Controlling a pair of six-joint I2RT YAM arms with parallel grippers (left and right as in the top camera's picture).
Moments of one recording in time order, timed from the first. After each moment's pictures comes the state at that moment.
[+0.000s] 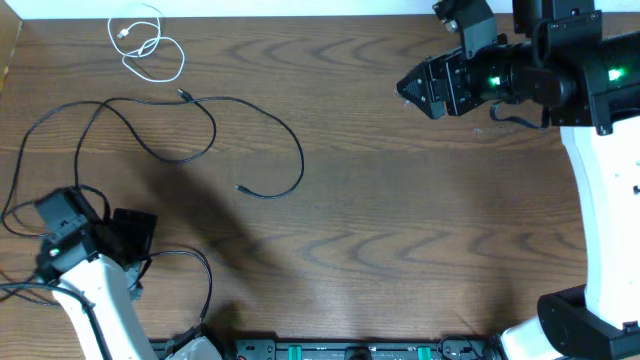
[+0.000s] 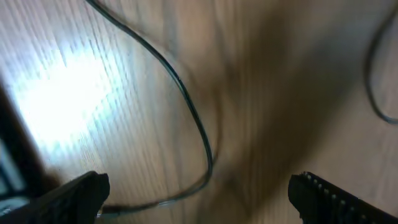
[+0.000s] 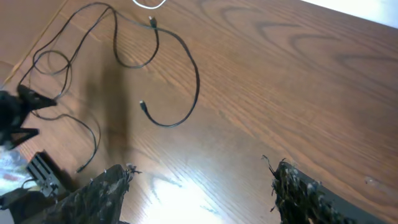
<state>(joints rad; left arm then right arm) 0.64 1.13 0.84 -1.01 0.04 -0.78 0.27 1.71 2.22 -1.40 -0.44 -0.05</state>
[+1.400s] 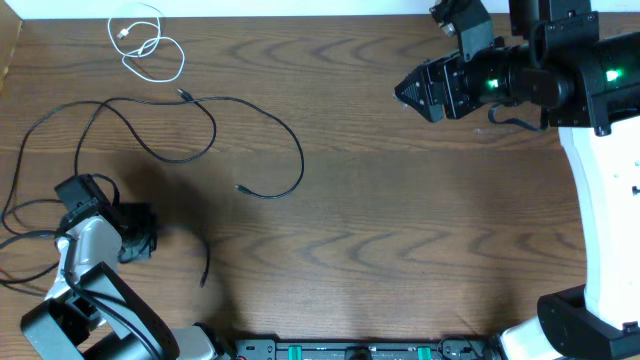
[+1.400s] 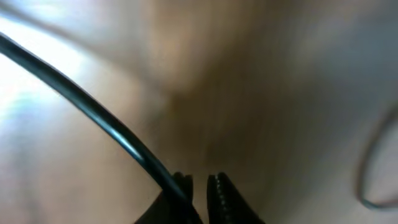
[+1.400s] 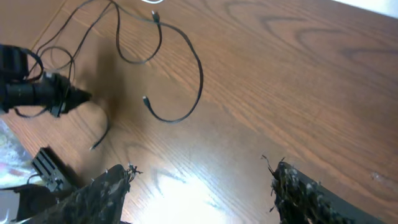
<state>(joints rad) 0.64 1.54 0.76 -0.50 0.20 -0.98 0.28 1.71 2.22 -1.42 -0.45 -0.05</state>
